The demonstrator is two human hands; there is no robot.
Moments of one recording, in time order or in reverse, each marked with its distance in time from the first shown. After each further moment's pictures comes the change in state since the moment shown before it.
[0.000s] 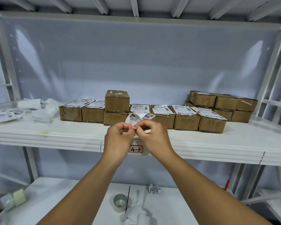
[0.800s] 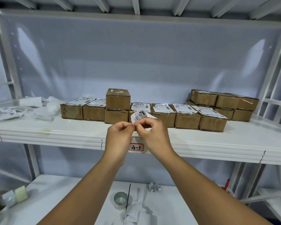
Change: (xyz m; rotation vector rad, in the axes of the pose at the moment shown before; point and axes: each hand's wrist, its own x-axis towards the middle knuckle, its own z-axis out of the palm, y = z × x) left_hand -0.003 0.001 0.003 -0.228 0.012 -0.073; right_hand -0.001 -0.005 0.003 0.106 0.016 -0.005
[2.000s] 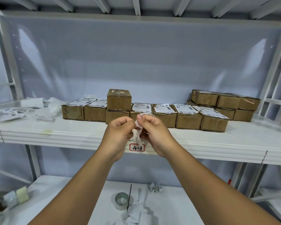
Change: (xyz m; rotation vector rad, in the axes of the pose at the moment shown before) left_hand 0.016 0.005 -0.010 -0.146 -0.223 0.056; right_hand 0.009 -0.004 -0.002 0.469 -0.234 0.254
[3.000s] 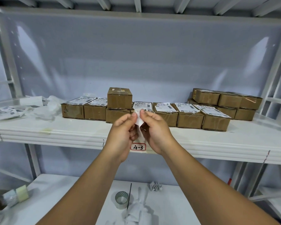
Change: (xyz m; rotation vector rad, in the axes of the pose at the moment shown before) left_hand -0.004 -0.001 0.010 -0.289 -0.023 -0.082; right_hand 0.009 0.002 0.008 0.265 0.032 0.021
